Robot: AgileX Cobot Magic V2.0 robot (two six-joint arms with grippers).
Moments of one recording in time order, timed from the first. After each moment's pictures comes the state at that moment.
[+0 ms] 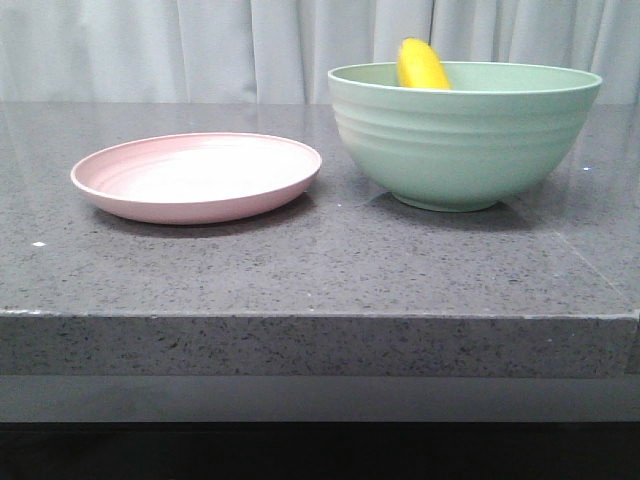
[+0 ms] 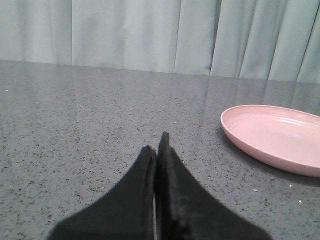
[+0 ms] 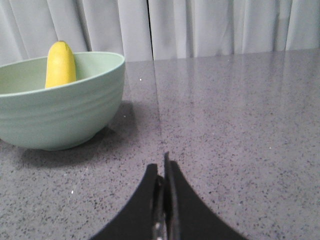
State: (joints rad) left arm -0.07 0.00 0.01 -0.02 0.07 -0.04; right arm 0.04 -0.01 0.03 0.09 0.05 0.05
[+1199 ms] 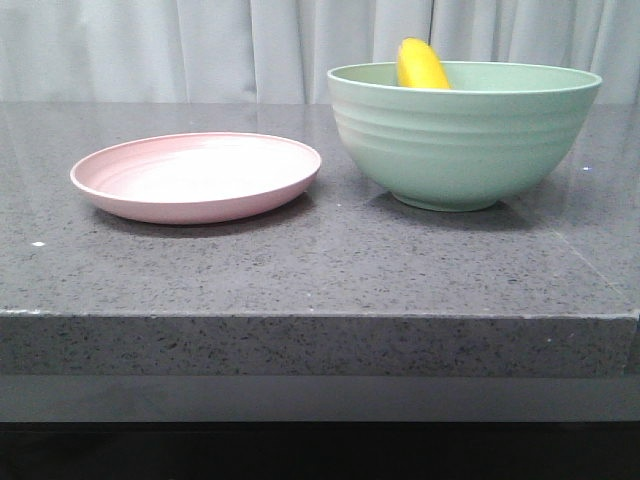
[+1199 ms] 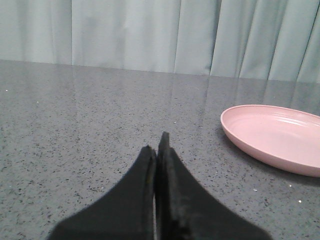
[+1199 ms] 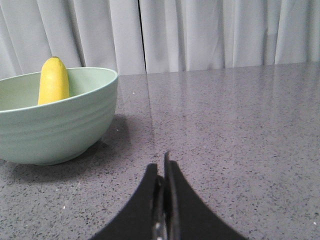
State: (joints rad) left arm -0.07 0.00 0.01 -0.02 0.07 -0.04; right arm 0.02 -0.01 0.03 0.09 0.01 0.04
